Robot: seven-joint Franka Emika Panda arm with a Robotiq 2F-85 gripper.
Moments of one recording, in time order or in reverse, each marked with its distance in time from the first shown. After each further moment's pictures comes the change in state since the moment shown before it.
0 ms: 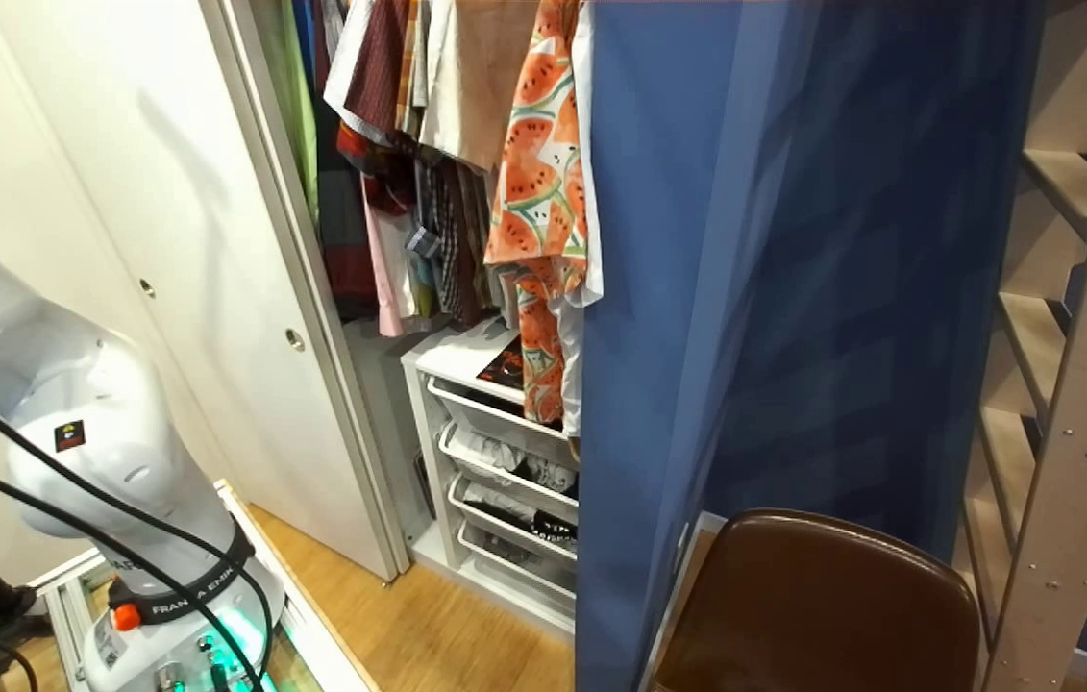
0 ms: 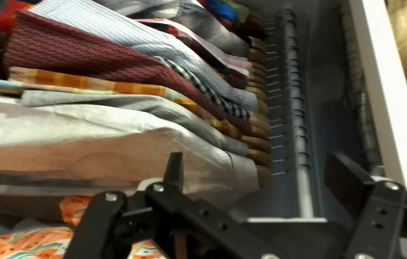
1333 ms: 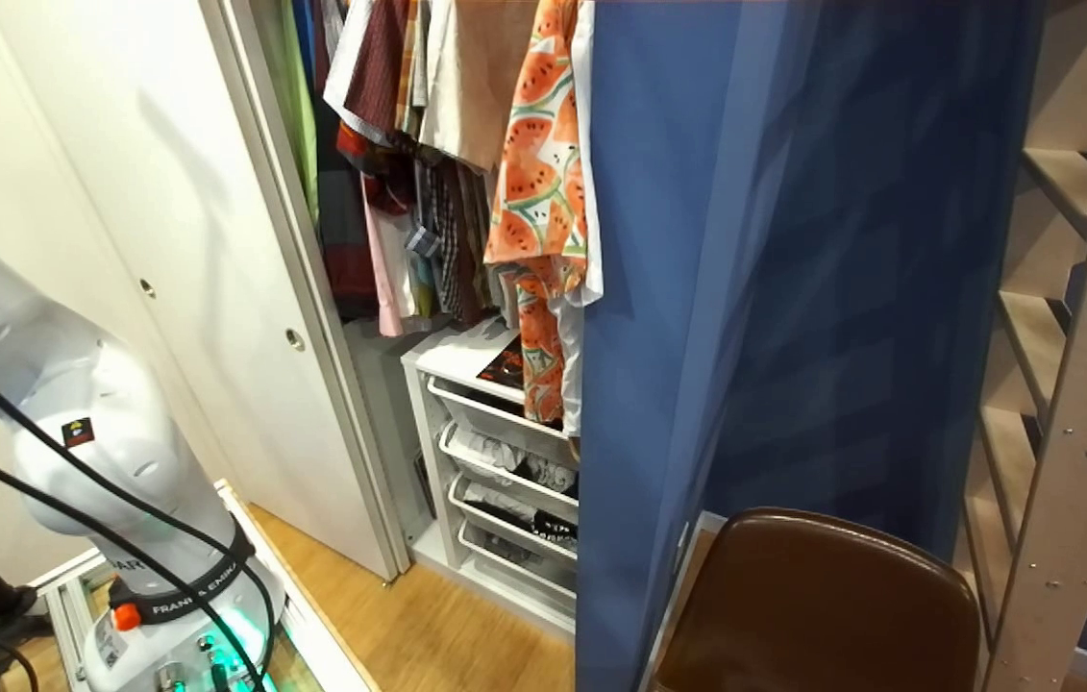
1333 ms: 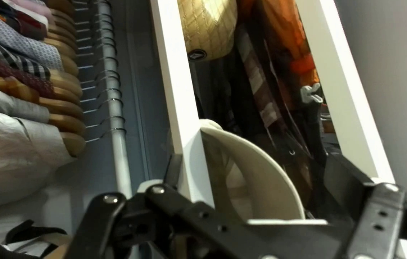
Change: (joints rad) arm 0.051 0.022 0.020 0.026 0.462 0.402 -0.299
